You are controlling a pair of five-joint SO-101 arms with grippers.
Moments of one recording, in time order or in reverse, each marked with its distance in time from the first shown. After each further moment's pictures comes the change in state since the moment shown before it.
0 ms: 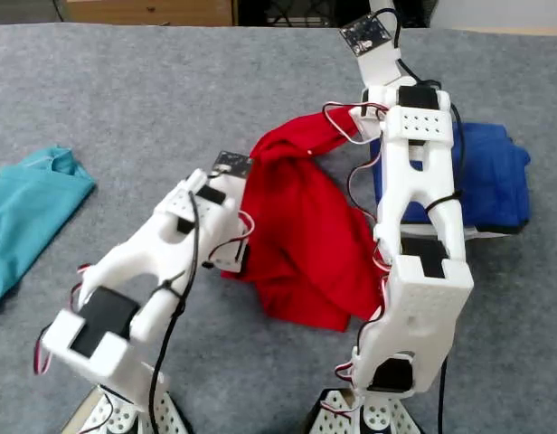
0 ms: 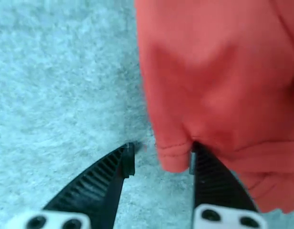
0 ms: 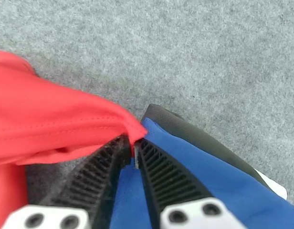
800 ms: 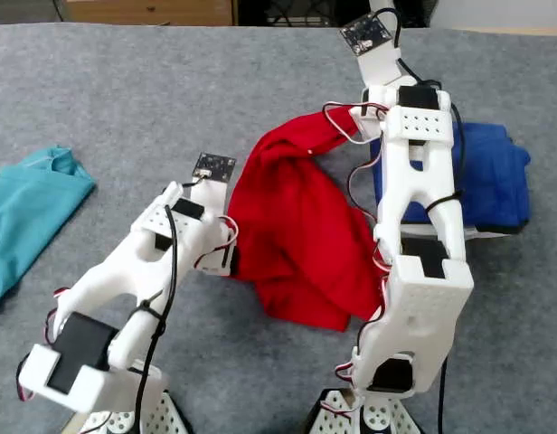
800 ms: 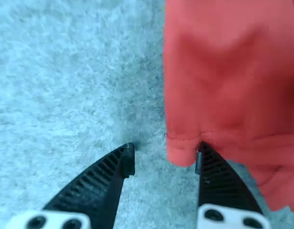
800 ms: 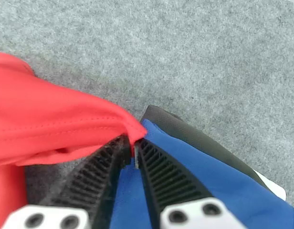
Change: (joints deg) left arm -4.7 -15.7 13.2 -8.6 -0.2; right arm 0.0 0.0 0.0 -0.4 0.0
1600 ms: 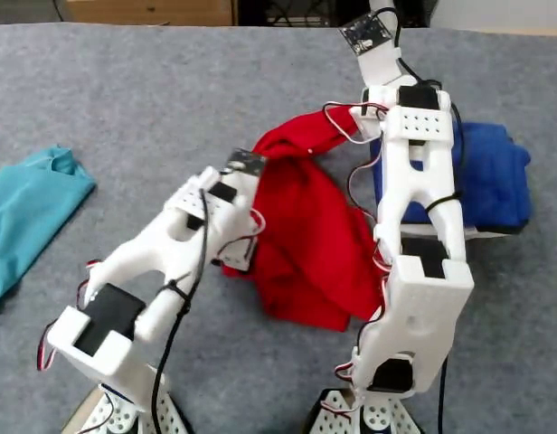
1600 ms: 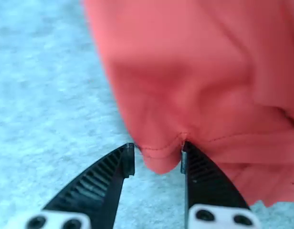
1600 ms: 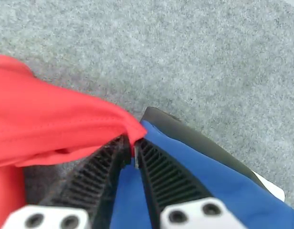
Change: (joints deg) left arm 4.8 10.4 -15.2 10.7 0.0; right arm 0.0 0.0 0.0 -0.4 0.0
